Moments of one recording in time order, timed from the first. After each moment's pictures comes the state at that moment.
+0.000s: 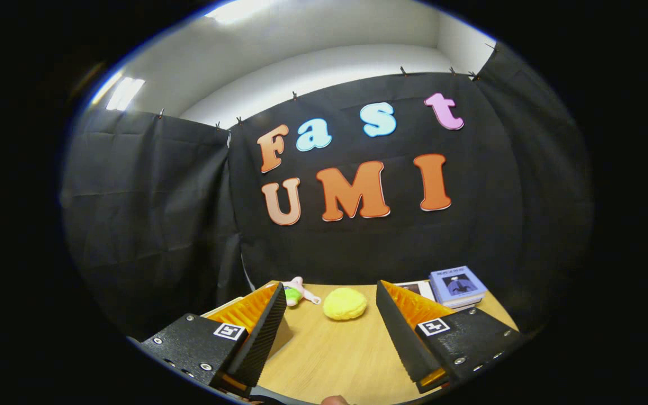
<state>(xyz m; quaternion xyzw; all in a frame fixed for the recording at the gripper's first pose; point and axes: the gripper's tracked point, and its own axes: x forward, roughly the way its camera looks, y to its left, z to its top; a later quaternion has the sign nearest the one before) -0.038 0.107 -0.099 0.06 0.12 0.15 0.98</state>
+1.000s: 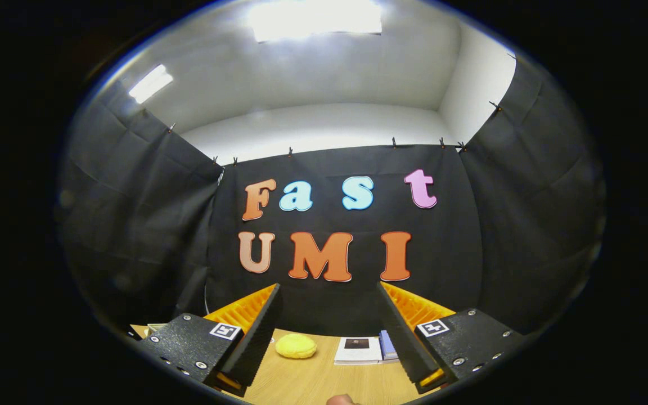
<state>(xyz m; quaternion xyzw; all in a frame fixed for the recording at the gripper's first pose) -0.057 0.046 -0.027 0.01 -0.04 0.08 1.00</state>
